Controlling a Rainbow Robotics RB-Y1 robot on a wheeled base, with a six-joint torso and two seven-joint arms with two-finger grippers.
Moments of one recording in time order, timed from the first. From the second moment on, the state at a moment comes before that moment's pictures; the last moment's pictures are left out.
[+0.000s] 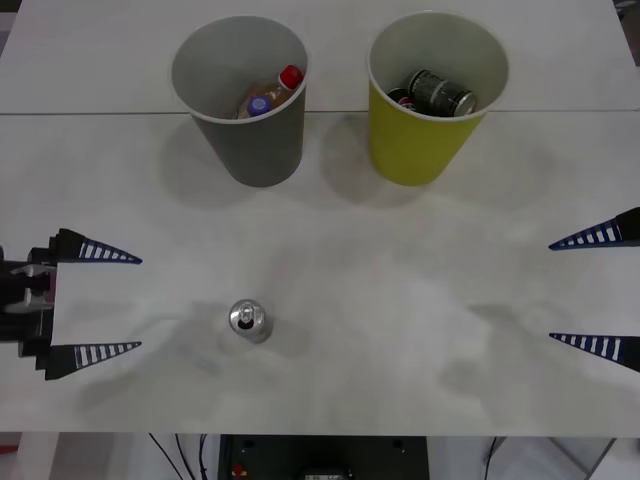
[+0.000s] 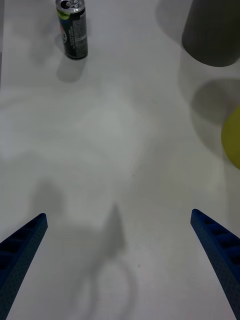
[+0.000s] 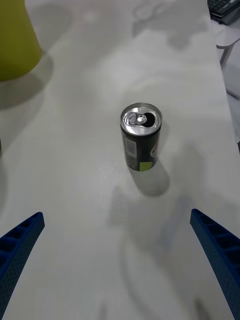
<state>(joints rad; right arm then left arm) 0.26 -1.13 -0.26 -2.01 1.31 -1.13 -0.09 0.09 0.96 0.10 -1.72 -1.25 -1.24 -0.20</state>
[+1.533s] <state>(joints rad) 0.26 -1.13 -0.26 -2.01 1.31 -1.13 -0.09 -0.11 0.59 -0.04 -1.21 -1.20 -1.34 -0.59</state>
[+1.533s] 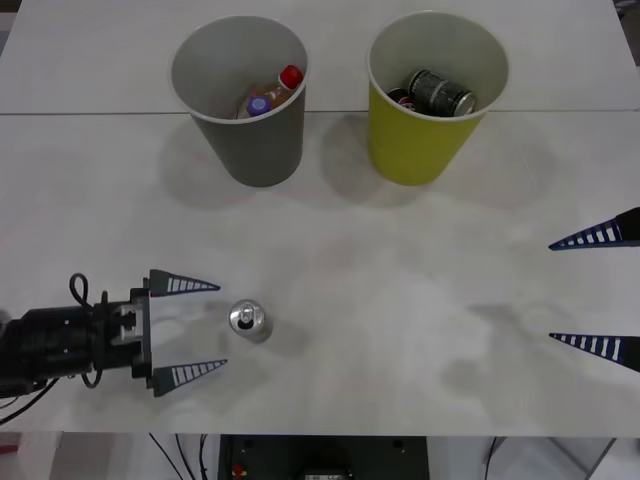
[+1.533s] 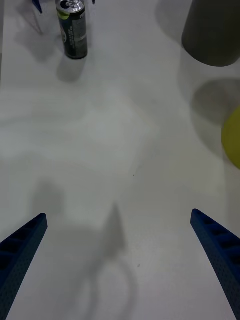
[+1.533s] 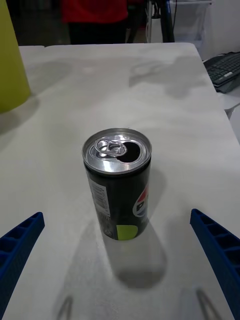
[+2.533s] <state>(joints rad) 0.26 -1.13 -0.26 -2.01 1.31 -1.13 -0.09 -0.13 0.41 -0.04 -1.21 -1.29 -1.25 -0.56</state>
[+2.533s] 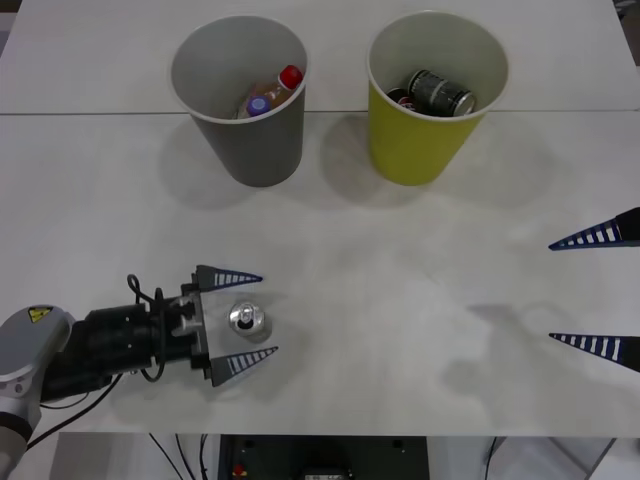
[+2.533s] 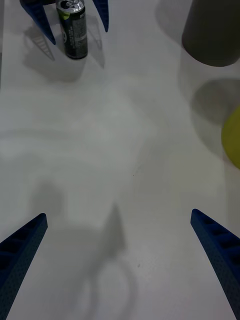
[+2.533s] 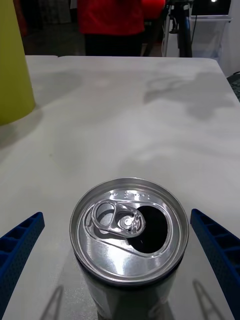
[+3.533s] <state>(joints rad) 0.26 -1.13 -0.26 -2.01 1.31 -1.13 -0.09 -0.13 0.38 -0.04 -1.21 -1.30 -1.24 -0.51</state>
